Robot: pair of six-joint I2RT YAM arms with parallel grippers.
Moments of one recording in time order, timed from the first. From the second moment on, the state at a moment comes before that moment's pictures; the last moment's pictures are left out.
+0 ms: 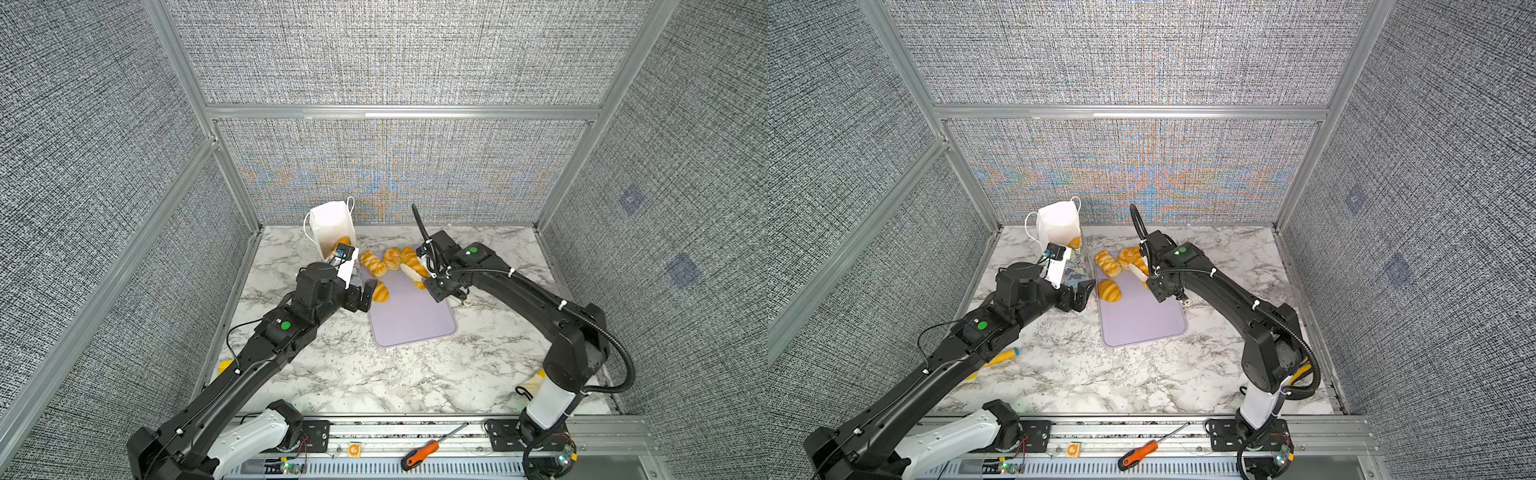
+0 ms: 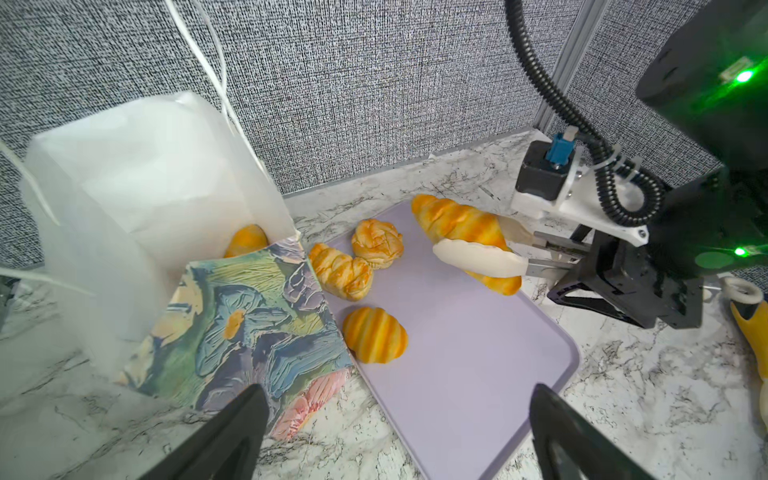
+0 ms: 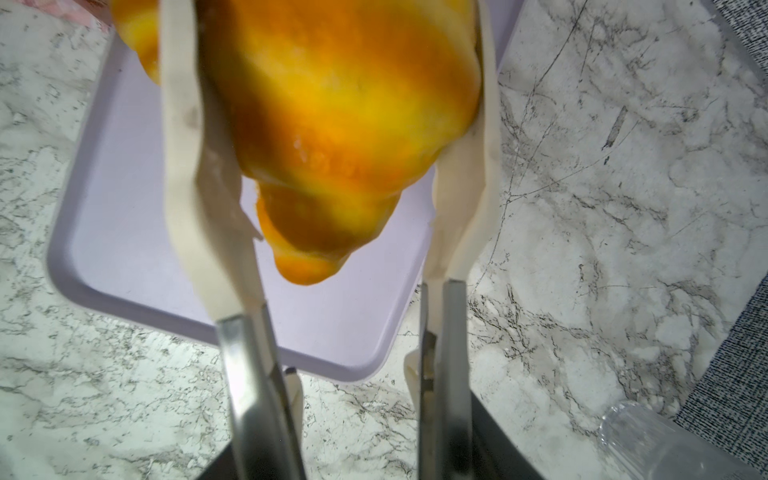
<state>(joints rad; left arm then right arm) -0.63 1.00 0.98 -0.40 -0.07 -0.10 0.64 1.74 1.60 -1.05 0.20 -0.03</state>
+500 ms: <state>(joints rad) -0.61 0.93 1.03 -0.47 -0.16 -0.08 0.71 1.70 1.70 -1.05 0.18 0.00</state>
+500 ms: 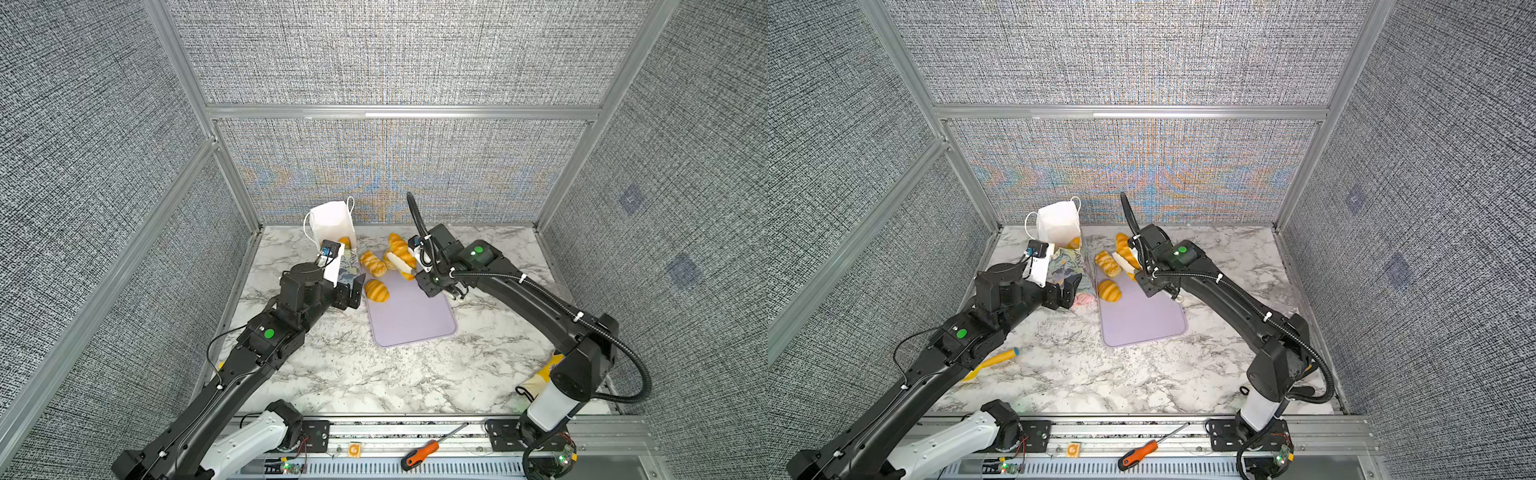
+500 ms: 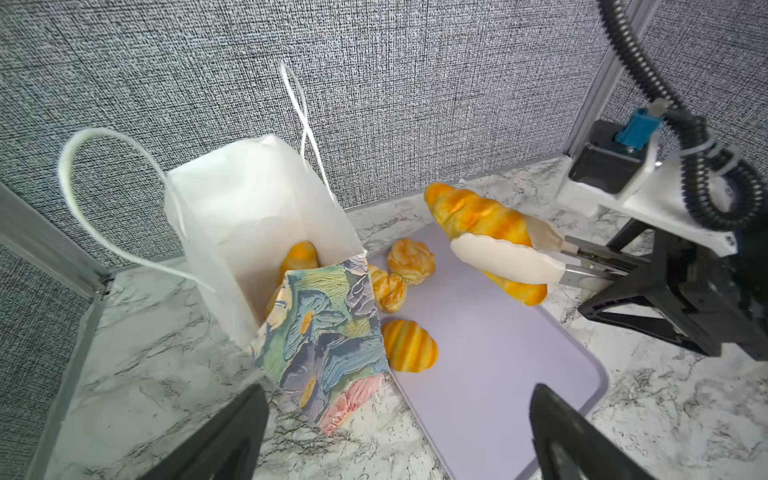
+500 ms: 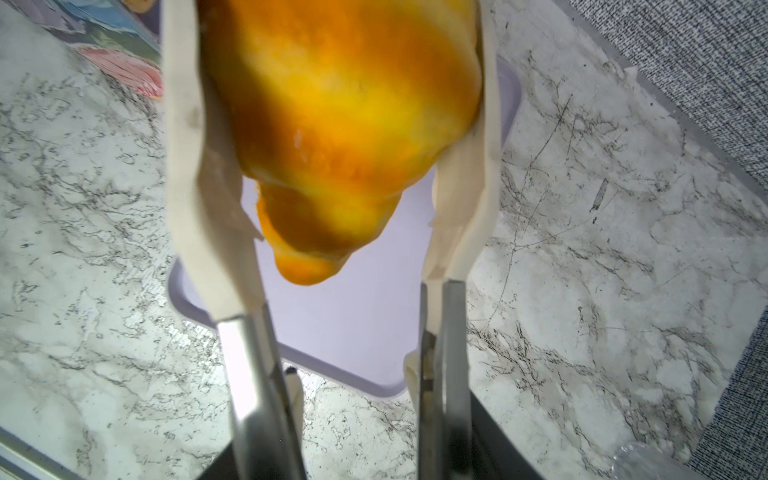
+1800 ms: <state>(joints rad) -0.20 0.87 1.05 -0.55 0.03 -0.08 0.89 1.97 2.27 -0.98 0.08 -0.05</state>
